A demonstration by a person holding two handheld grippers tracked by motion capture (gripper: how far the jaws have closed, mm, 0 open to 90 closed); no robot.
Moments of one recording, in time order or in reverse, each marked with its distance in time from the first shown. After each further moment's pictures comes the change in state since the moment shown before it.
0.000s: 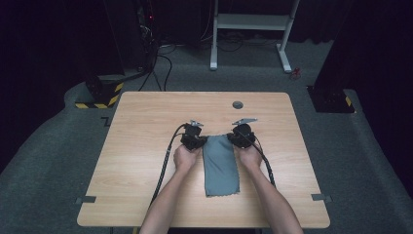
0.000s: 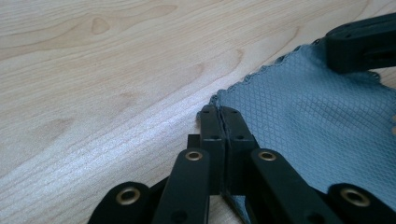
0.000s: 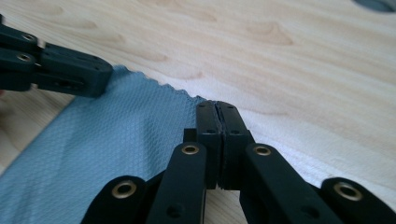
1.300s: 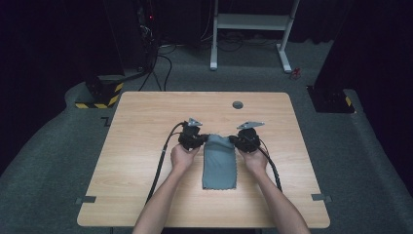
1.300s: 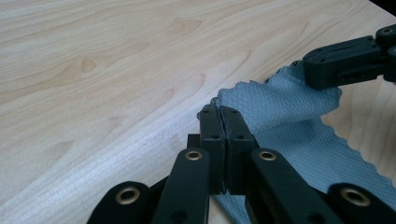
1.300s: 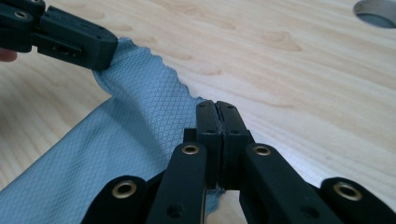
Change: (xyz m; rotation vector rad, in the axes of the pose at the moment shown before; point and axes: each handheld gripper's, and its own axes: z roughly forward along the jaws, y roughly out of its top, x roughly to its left) left arm -0.008 0.003 -0.031 -0.060 -0.076 0.078; right arm 0.002 -0.013 -0.026 -0.051 0.069 -0.043
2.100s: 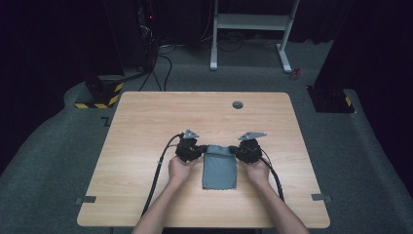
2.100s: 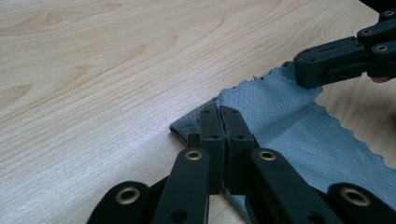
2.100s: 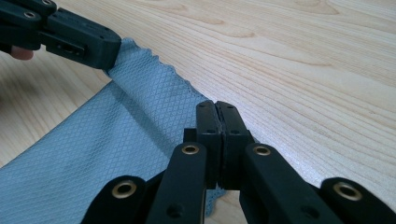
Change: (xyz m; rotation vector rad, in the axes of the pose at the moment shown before) left arm -0.011 -0.035 -0.011 -0.016 -0.061 -0.012; right arm 0.011 -0.030 -0.010 0.004 0.068 -0.010
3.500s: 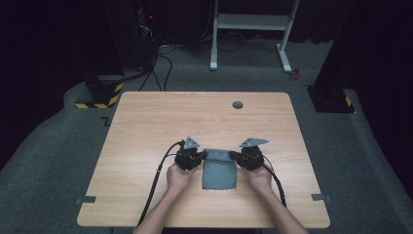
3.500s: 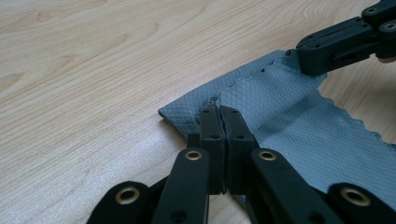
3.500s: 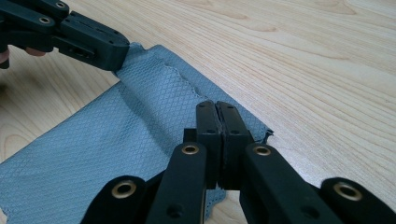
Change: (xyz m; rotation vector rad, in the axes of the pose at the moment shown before) left arm -0.019 -0.017 -0.012 -0.017 0.026 0.067; right arm 0.015 -0.013 -0.016 -0.015 0.023 -0.048
